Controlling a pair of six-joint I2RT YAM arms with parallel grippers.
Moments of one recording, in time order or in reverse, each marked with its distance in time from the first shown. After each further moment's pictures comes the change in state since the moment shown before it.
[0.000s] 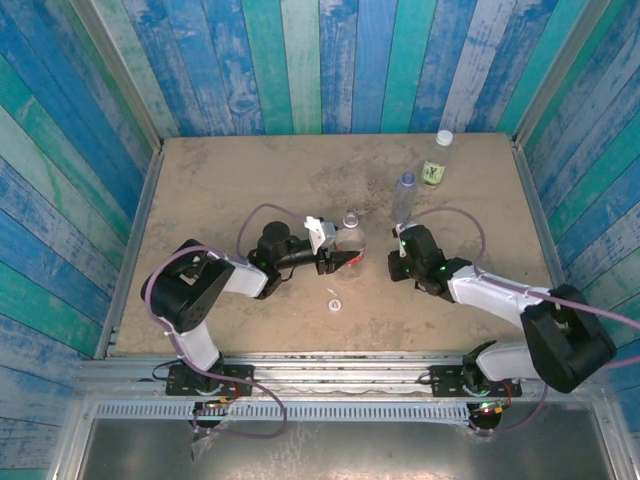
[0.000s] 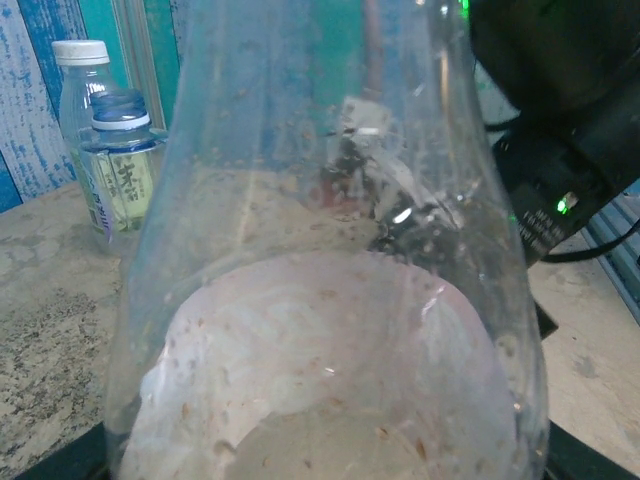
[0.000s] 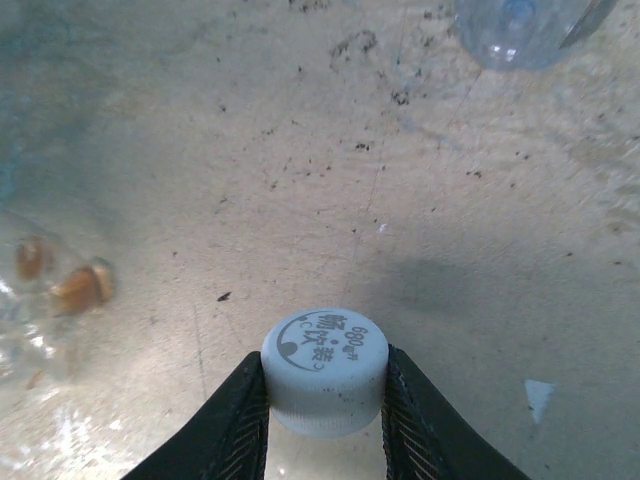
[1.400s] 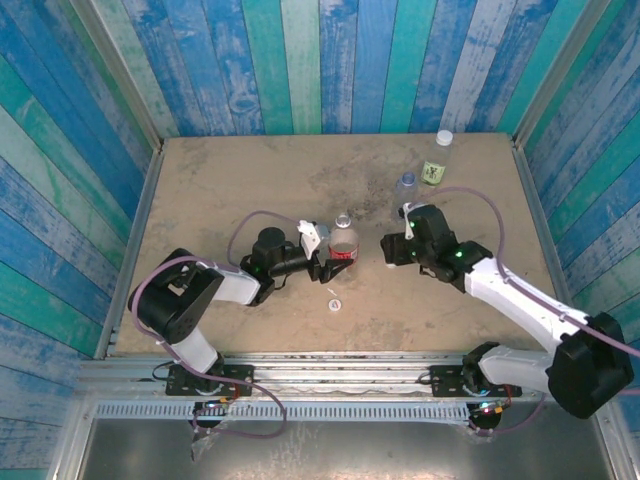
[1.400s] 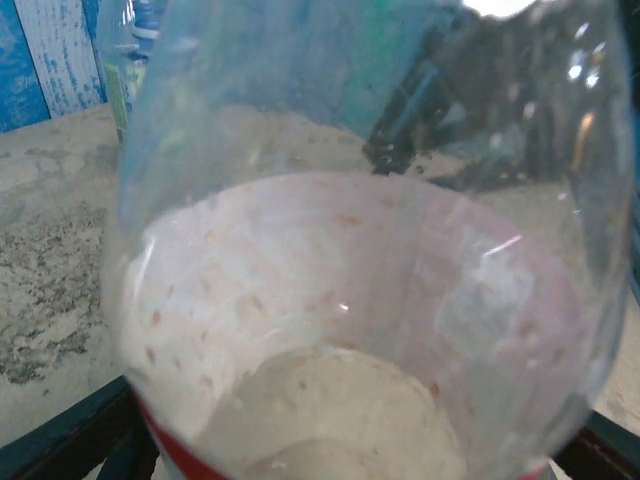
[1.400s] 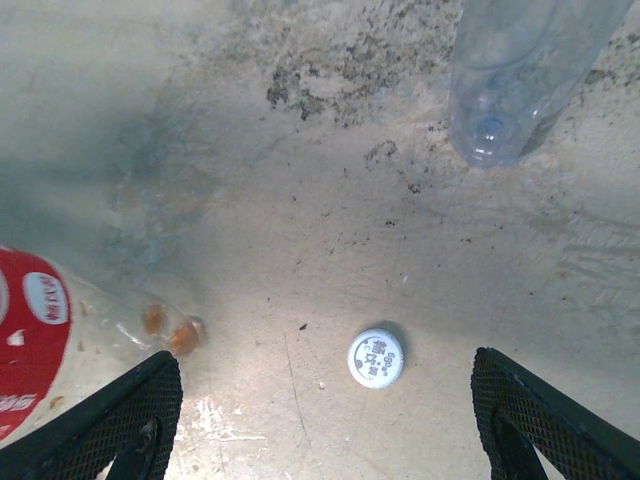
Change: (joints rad) left arm 0.004 -0.092 -0.081 -0.104 -0.080 -0.045; right arm 0.001 -0.187 0.224 -0.338 -0.035 0.062
